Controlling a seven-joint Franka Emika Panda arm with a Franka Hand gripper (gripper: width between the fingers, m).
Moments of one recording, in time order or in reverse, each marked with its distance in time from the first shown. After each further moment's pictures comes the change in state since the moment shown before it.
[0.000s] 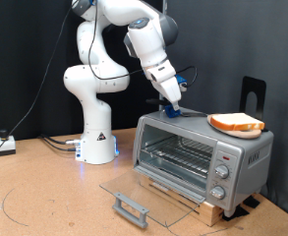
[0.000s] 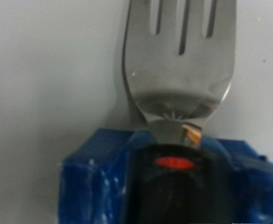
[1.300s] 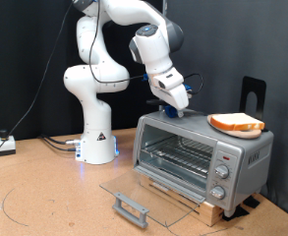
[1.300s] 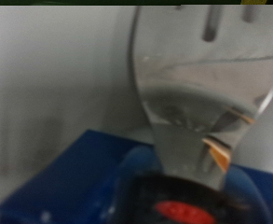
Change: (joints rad) arm 0.020 0.127 0.003 0.029 -0.029 0.033 -0.161
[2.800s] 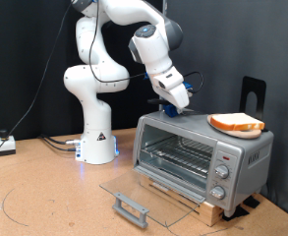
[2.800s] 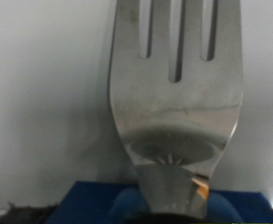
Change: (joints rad) arm 0.016 -0.012 -0.011 -0.004 0.058 -0.024 0.013
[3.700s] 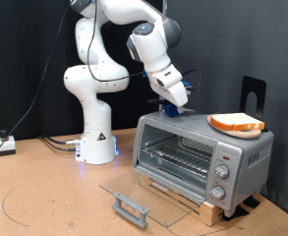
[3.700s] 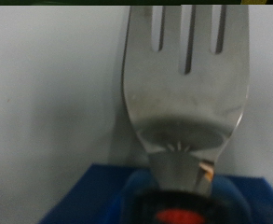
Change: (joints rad) arm 0.010 -0.020 -0.019 -0.004 -0.015 -0.019 0.000
